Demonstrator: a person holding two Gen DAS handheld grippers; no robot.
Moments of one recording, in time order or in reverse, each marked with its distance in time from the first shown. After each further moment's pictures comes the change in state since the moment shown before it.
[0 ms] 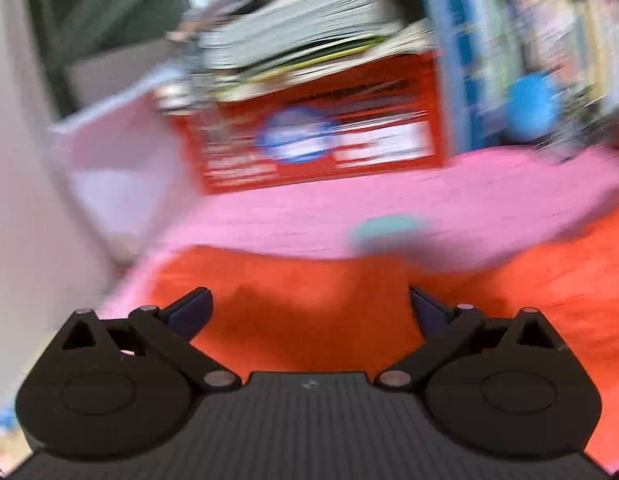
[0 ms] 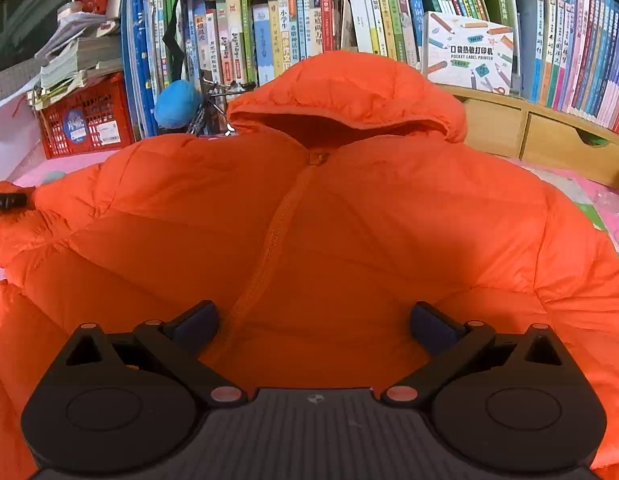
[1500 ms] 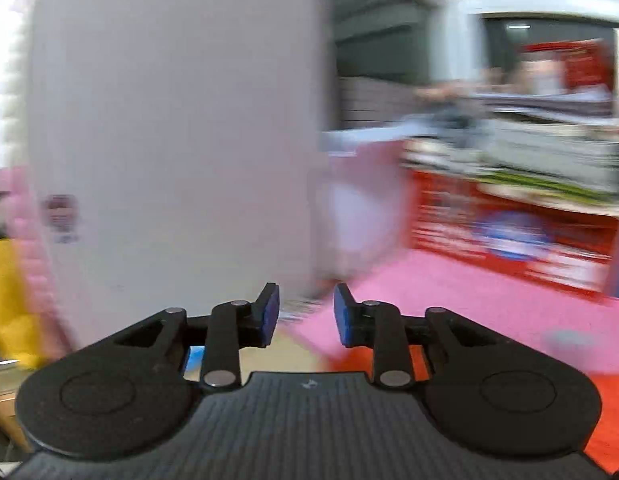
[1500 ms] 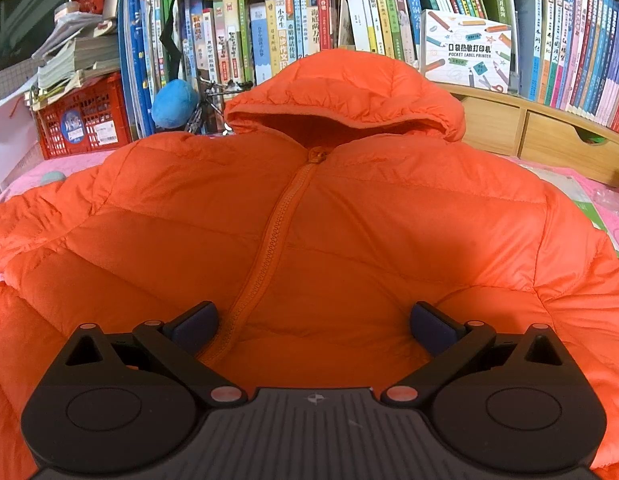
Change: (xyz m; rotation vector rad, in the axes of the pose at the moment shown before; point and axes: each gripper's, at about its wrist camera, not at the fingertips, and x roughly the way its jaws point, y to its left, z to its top) left arm -0.084 0.123 -0.033 -0.371 -0.126 0.092; right arm -0.002 -0.003 0.001 0.014 -0.011 0.012
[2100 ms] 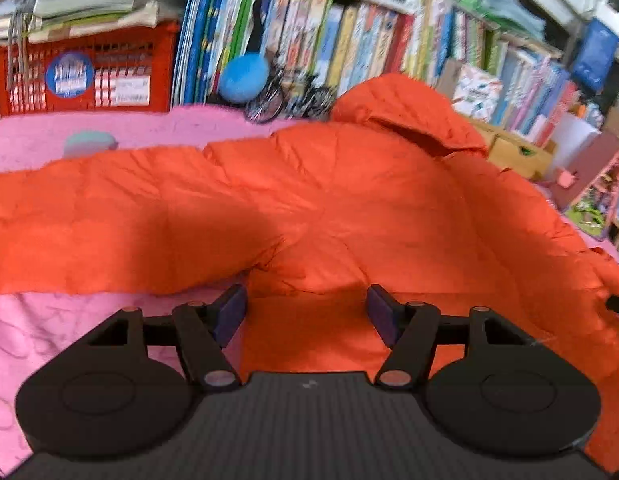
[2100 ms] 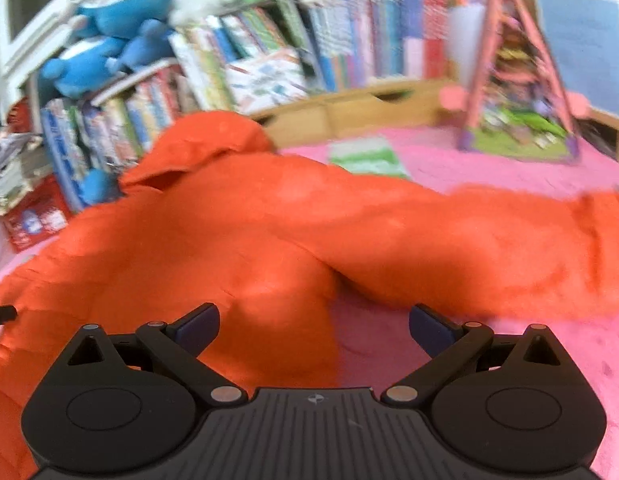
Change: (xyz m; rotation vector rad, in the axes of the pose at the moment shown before) left arm -0.065 -0.183 -0.093 0.222 0.389 -0.784; right arm -0.150 -0.125 -0.082 0.312 -0.080 -0.131
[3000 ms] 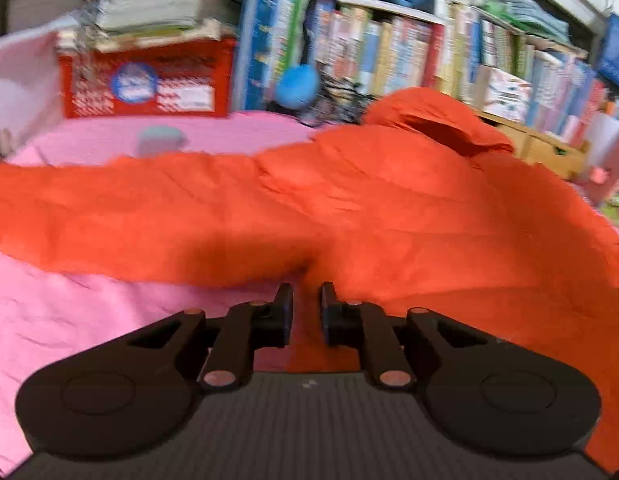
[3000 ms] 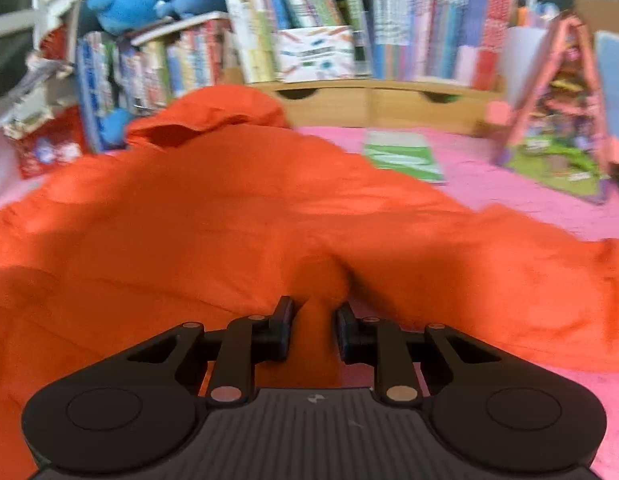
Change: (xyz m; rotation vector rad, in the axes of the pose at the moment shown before) left arm -0.060 -0.011 -0.041 0.019 -0.098 0.195; right arm 0.006 0.016 -0.001 -0.232 0.033 -0.010
